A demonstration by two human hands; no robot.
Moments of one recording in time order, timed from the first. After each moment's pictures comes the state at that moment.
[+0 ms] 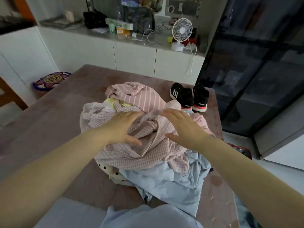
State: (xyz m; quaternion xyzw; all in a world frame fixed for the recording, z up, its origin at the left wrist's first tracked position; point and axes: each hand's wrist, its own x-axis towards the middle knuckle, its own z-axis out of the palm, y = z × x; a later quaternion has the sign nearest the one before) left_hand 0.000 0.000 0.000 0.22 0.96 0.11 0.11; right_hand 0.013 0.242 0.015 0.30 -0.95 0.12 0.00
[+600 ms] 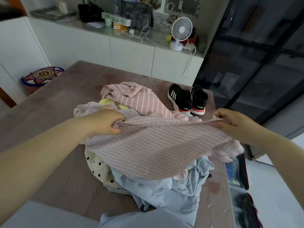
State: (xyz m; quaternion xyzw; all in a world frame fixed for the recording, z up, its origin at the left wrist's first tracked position) left_hand -0.047 -0.056 -0.007 0.27 0.96 0.07 0.07; right_hand -0.004 0.329 0.064 0.16 -0.95 0.27 -0.07
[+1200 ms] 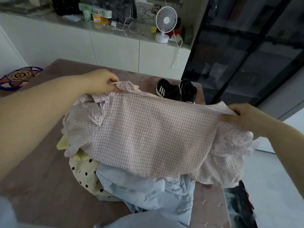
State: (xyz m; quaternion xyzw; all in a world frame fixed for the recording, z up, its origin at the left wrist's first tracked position) left_hand -0.136 -0.019 0.066 0.20 0.95 0.21 0.08; right_hand -0.018 0.376 0.074 -0.08 -0.97 0.22 -0.10
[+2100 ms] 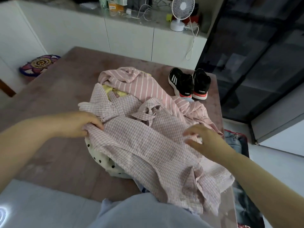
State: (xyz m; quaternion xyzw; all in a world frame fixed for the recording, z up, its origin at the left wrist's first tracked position) left_hand -0.023 -0.103 -0.009 0.23 0.93 0.11 0.28; right_hand 0.036 0.296 -0.021 0.13 -0.95 0.26 -0.09
